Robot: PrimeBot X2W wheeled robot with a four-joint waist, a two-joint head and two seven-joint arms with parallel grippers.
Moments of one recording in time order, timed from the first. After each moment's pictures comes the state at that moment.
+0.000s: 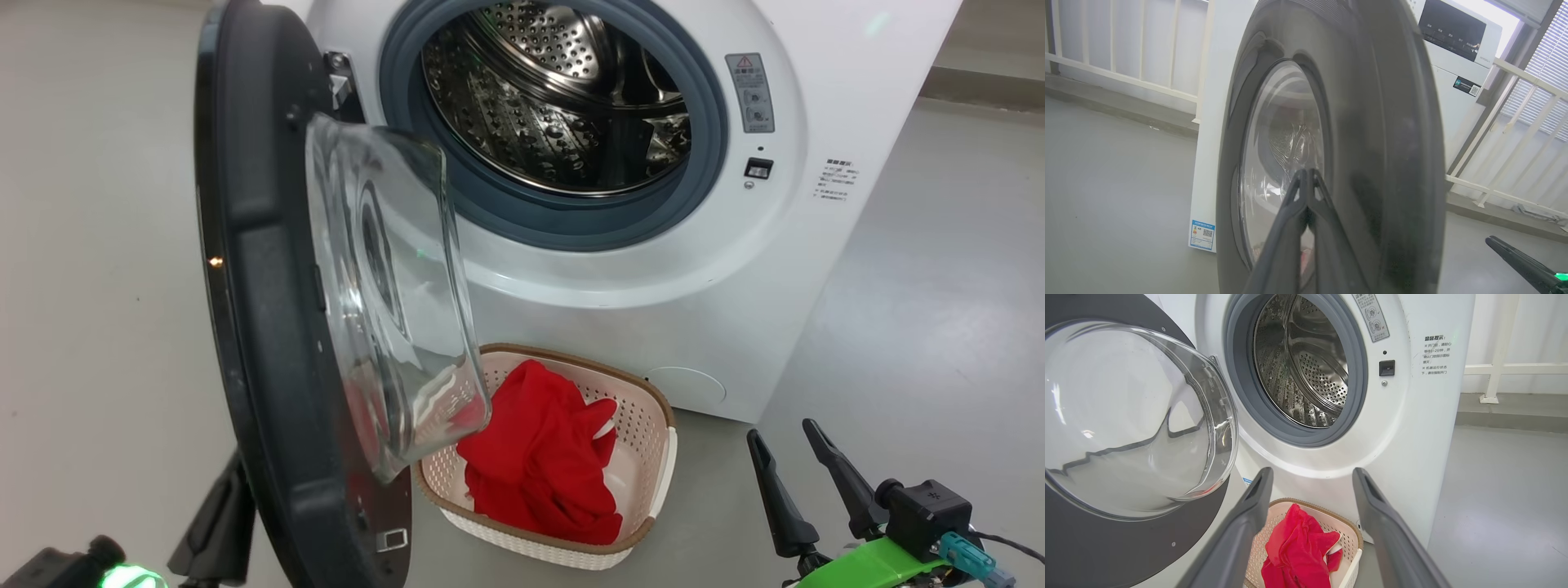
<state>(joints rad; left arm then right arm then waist) 0.05 0.34 -0.13 -0.06 -0.71 -0.13 -0.25 0.02 -0.09 0.11 0.24 0.38 0.12 -0.26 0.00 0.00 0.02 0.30</state>
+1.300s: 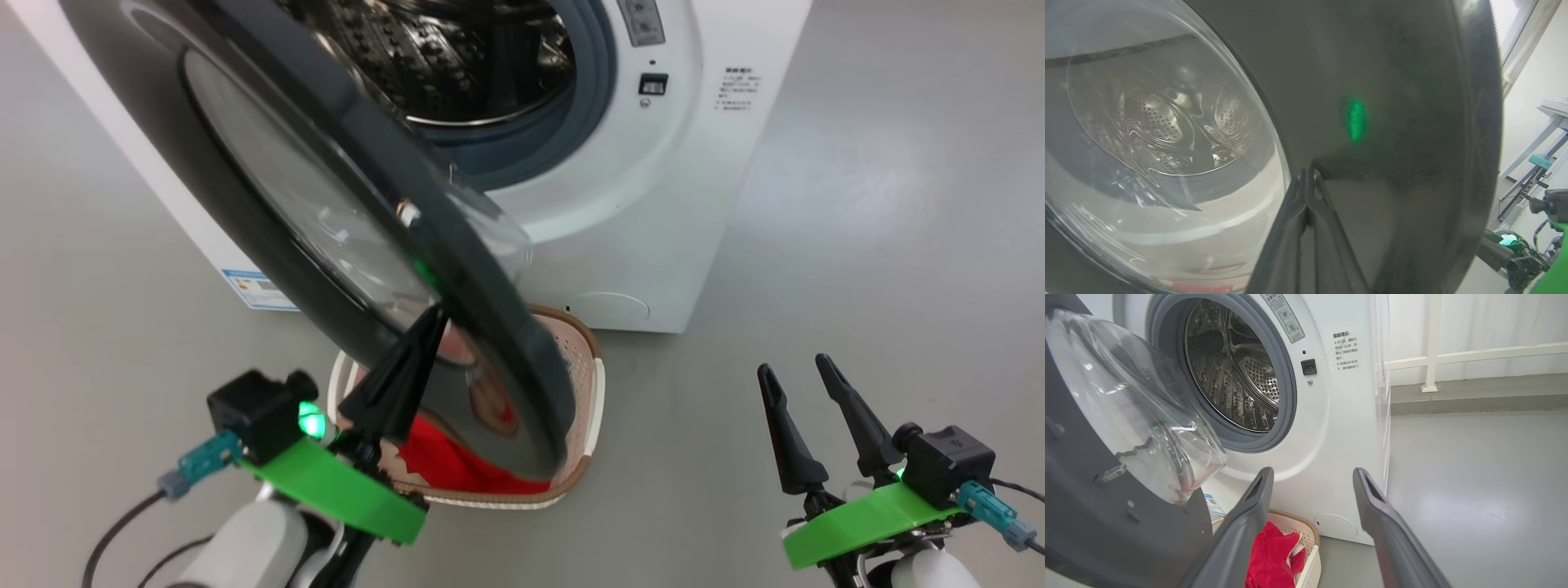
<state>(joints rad) -0.42 0.28 -0.52 0.16 -0.69 -0.12 -0.26 -0.07 -0.08 0.08 0.22 0.38 0.12 -0.26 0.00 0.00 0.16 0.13</state>
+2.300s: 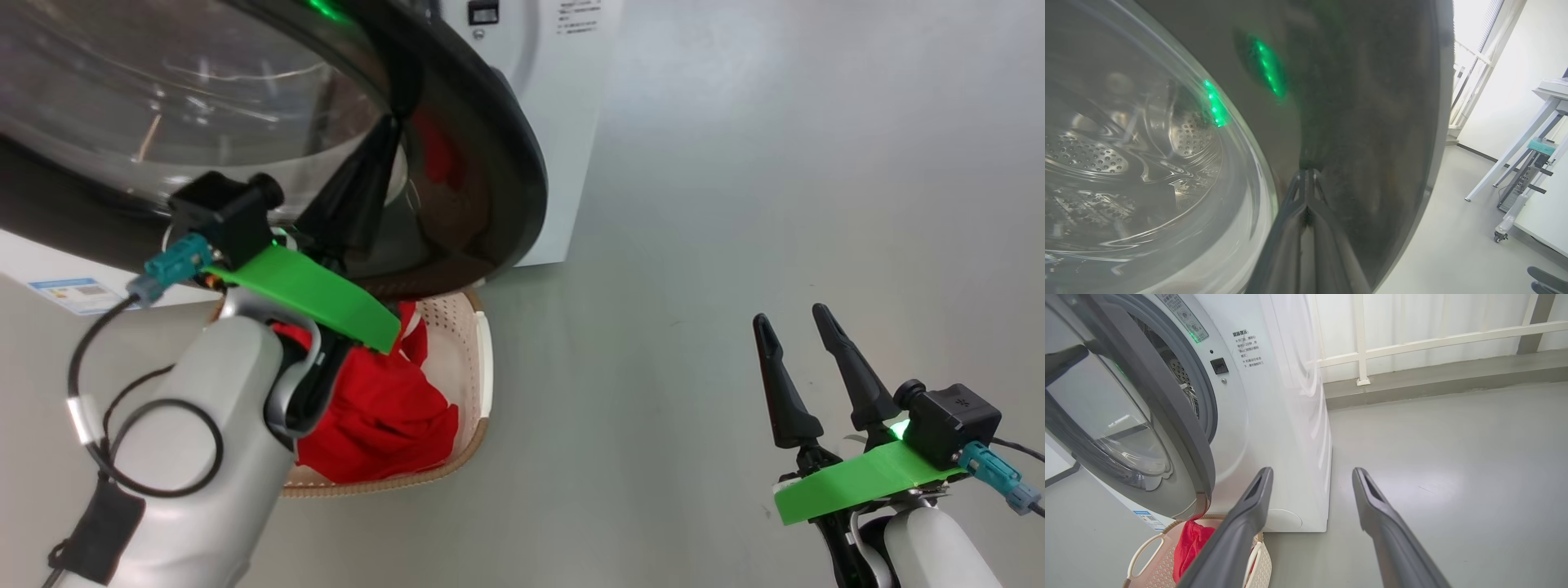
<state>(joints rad) -0.81 0.20 -0.49 0.49 -0.64 -0.12 -0.26 -0.15 -0.06 0.07 0.21 0.39 0.12 -0.26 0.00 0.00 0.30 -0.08</state>
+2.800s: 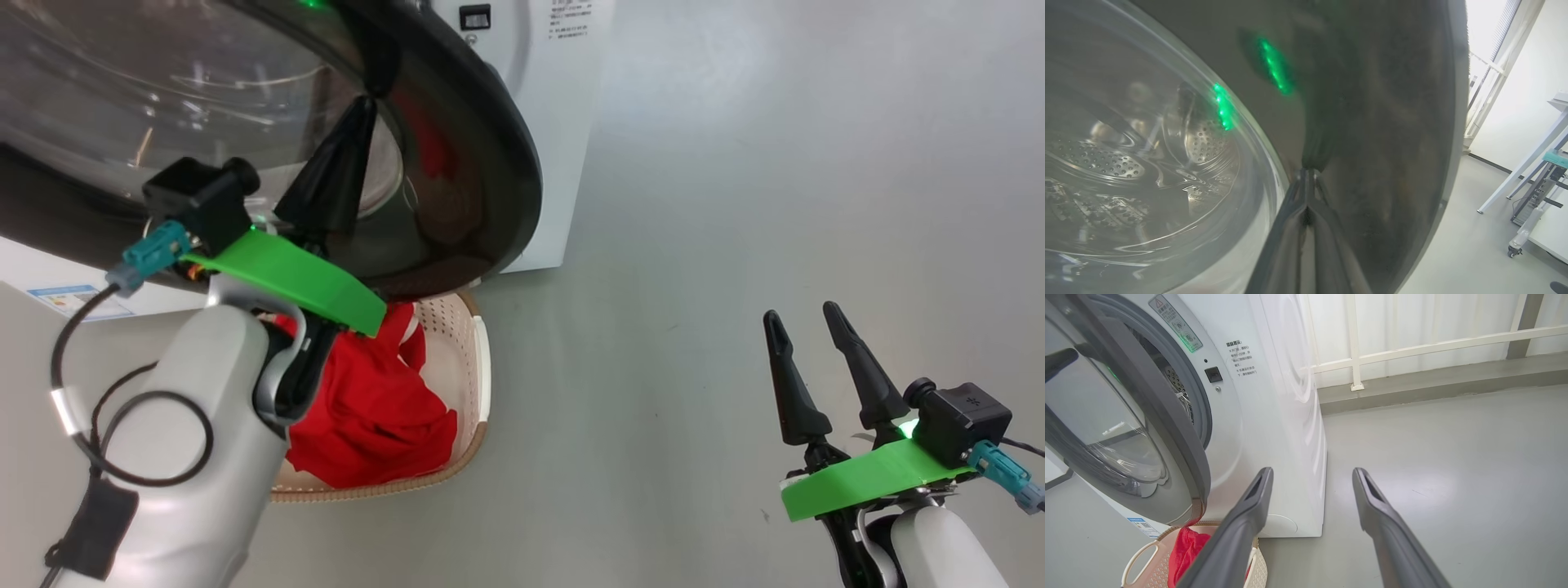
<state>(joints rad) -0.84 0.18 -0.43 0.54 -0.62 -0.12 -0.26 -0.15 -0.05 0.05 0.21 0.39 0.12 -0.26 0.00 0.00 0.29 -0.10</state>
